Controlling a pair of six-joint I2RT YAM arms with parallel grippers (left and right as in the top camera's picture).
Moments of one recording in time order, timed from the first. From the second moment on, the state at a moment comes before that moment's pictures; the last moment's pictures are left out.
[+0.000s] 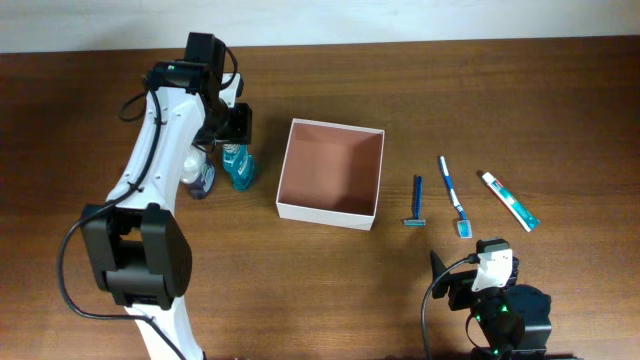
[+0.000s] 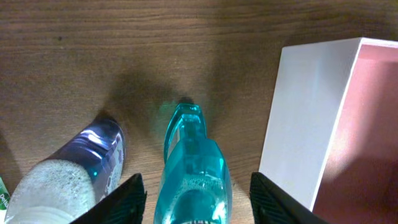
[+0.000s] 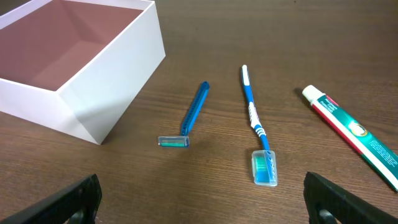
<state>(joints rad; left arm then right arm) -0.13 2.06 1.89 -1.18 0.09 -0.08 -0.01 0.02 0.16 -0.58 -0.17 -0.03</state>
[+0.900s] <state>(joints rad) -0.14 2.06 1.89 -1.25 0.02 -0.03 -0.01 0.02 0.16 -0.58 -0.17 -0.03</state>
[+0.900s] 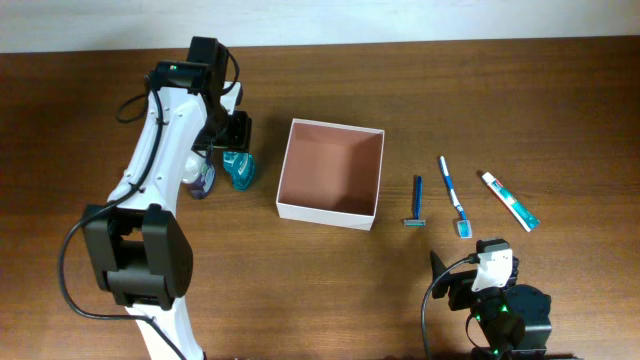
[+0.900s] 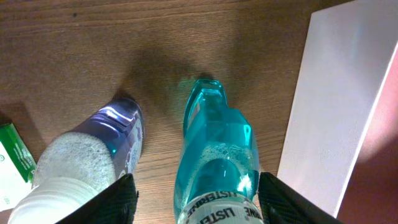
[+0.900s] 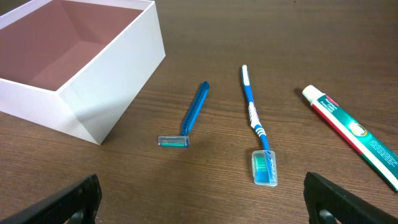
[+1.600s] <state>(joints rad) -0.15 2.12 1.91 -1.29 0.02 0.02 -0.01 0.02 0.16 -0.58 -0.17 -0.03</state>
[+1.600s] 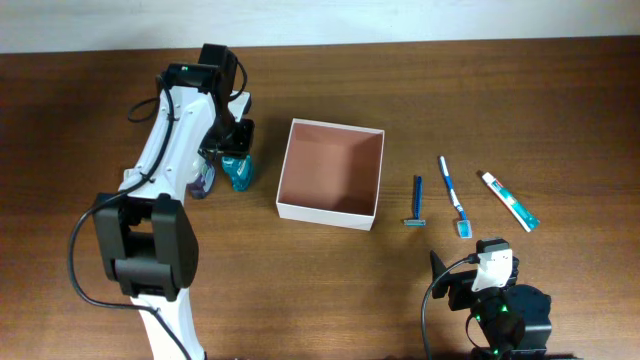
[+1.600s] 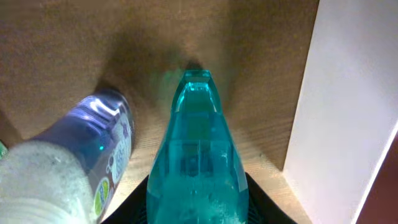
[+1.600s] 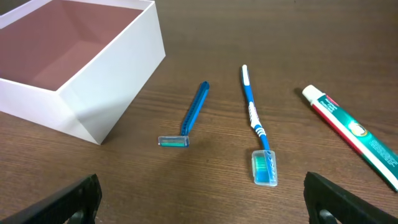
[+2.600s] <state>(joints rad) -0.61 2.28 2.49 -1.40 0.03 -0.07 -0.01 0.02 0.16 -0.58 -0.17 -0.03</state>
